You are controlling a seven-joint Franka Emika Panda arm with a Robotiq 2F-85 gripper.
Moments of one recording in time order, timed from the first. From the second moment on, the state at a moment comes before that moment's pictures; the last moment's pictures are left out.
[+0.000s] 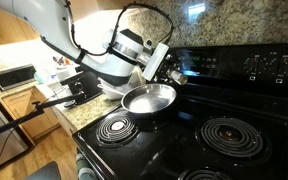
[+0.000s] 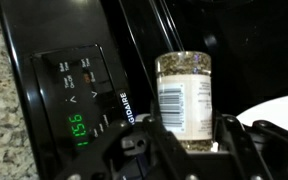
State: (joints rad) arm 0.74 0.60 -0.81 -1.90 -0.97 3.00 0.01
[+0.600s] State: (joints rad) arm 0.72 0.59 -0.75 -1.92 -0.93 3.08 0.03
